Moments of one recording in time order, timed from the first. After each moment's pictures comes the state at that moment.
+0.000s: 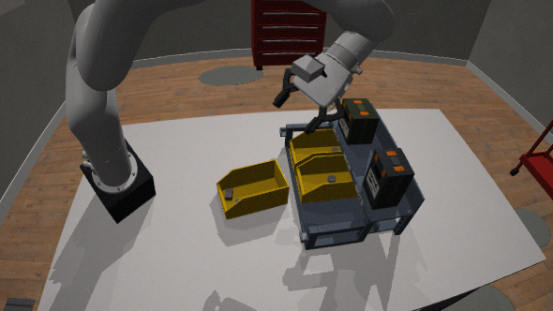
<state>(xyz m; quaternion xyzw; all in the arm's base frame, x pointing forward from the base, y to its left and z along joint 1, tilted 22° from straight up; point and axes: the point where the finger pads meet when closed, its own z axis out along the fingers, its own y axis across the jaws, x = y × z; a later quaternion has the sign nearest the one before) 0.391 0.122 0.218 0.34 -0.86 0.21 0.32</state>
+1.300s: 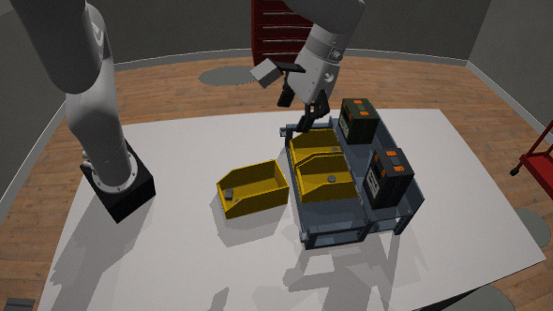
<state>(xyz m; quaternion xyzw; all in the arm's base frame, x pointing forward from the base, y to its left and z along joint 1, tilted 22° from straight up) 0.390 0.123 0.221 0.18 -0.97 0.17 0.05</state>
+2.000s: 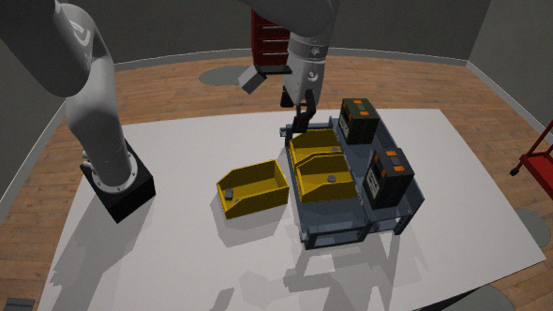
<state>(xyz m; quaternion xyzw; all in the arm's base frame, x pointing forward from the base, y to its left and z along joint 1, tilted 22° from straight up) 0.390 0.123 0.219 0.11 -0.98 0.14 -0.07</state>
